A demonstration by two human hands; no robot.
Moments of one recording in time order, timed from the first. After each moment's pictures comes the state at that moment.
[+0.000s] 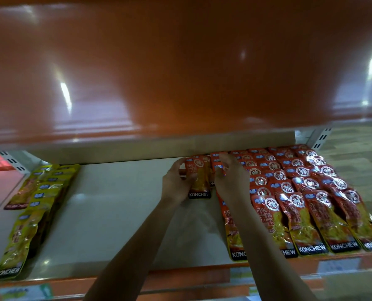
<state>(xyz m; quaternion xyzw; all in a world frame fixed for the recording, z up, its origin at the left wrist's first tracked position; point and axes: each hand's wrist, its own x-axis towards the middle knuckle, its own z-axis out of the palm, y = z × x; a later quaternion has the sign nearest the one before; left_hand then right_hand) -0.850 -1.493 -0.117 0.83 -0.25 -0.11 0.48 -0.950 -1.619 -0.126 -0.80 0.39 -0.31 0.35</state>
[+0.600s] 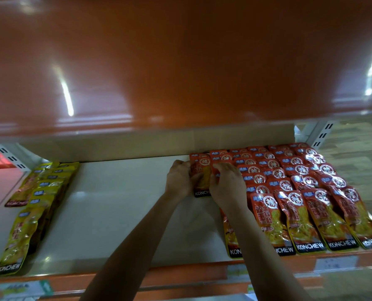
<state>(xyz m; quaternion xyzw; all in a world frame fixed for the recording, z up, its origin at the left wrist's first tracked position) -0.850 -1.507 -0.111 0.88 -0.35 -0.07 0.30 -0.958 -1.602 -0.123 -0.86 0.36 -0.23 0.27</state>
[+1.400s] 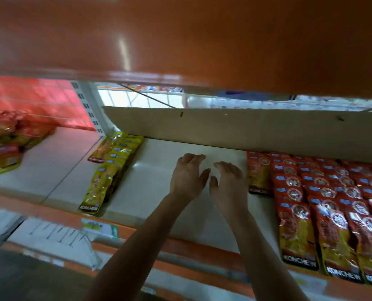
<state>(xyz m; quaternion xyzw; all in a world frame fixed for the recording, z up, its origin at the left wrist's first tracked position) -0.838 -1.384 -0.094 0.92 -0.29 0.05 0.26 -0.918 -1.475 -0.087 -0.92 0.21 -0.19 0.25</state>
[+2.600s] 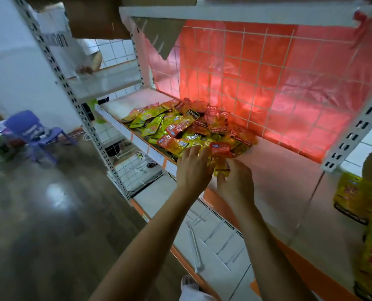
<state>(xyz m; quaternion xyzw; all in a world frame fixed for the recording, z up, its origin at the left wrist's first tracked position) -0.622 -0.845 -0.073 0.98 -0.02 0.14 0.15 -0.643 -0.961 -0.076 -0.93 0.00 -0.13 0.34</state>
